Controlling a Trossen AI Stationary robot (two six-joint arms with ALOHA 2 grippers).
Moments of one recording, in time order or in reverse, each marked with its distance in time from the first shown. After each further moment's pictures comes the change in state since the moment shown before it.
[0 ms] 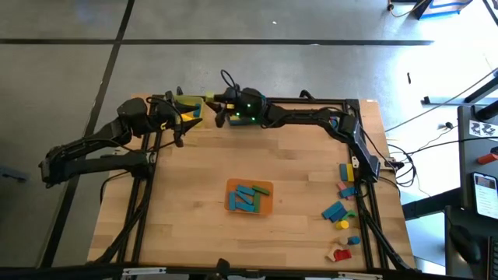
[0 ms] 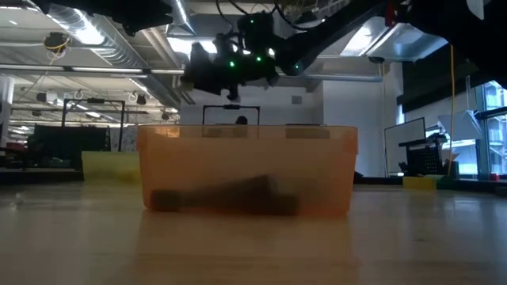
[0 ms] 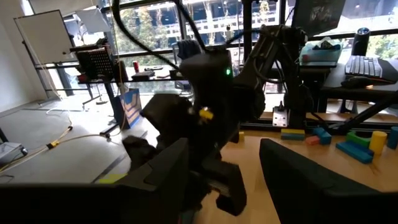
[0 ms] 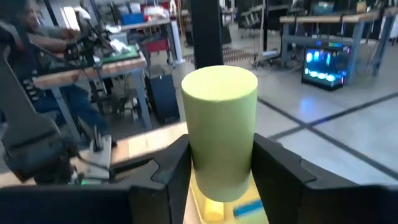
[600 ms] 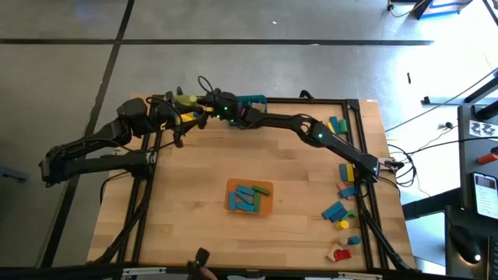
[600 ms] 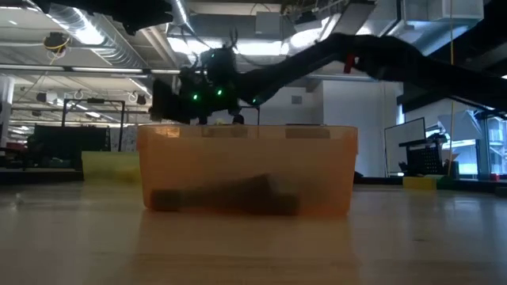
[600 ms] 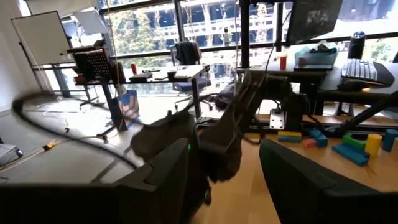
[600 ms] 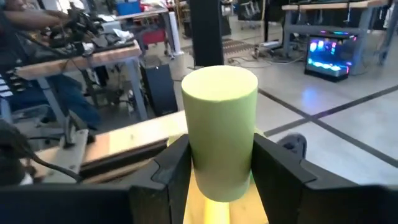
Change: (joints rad) left arm -0.012 0.000 0.000 0.008 0.000 -0.009; right arm 0.000 0.448 0.598 -0.177 0.003 0.005
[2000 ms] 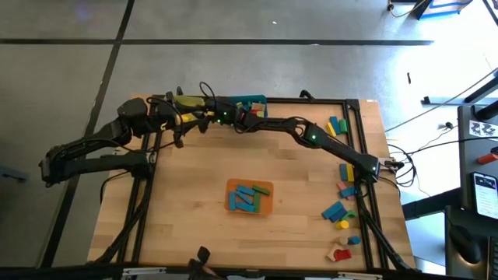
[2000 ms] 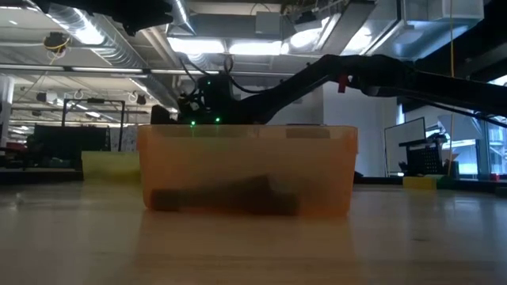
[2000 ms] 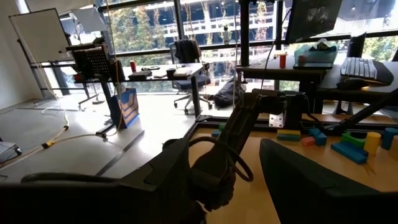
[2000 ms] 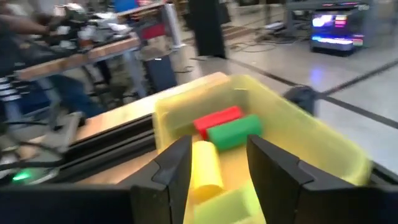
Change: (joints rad) left arm 0.000 0.000 0.000 -0.010 0.000 -0.002; right arm -0.013 0.132 0.039 0.057 -0.039 0.102
